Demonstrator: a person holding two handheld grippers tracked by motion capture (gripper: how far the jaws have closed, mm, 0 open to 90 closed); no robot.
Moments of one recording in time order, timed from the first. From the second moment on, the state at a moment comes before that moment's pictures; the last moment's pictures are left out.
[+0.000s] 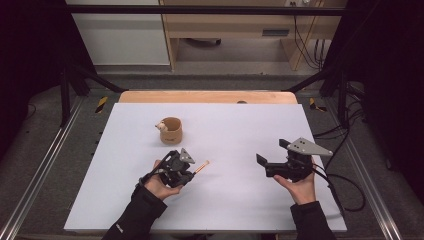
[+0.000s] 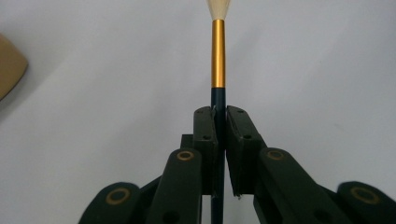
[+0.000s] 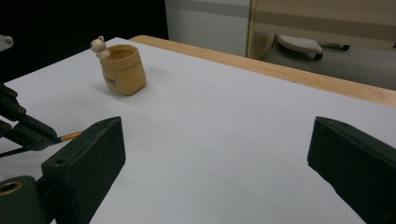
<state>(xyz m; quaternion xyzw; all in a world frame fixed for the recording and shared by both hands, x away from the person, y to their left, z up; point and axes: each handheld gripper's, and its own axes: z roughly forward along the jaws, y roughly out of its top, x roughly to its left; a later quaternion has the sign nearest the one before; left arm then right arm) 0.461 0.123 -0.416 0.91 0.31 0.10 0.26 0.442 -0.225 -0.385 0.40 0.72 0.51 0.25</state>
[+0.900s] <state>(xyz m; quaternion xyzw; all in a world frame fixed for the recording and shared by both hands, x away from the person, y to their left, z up) 0.453 0.153 -0.388 0.86 0.34 0.15 0.35 0.442 -0.224 -0.386 0.40 0.72 0.51 0.24</state>
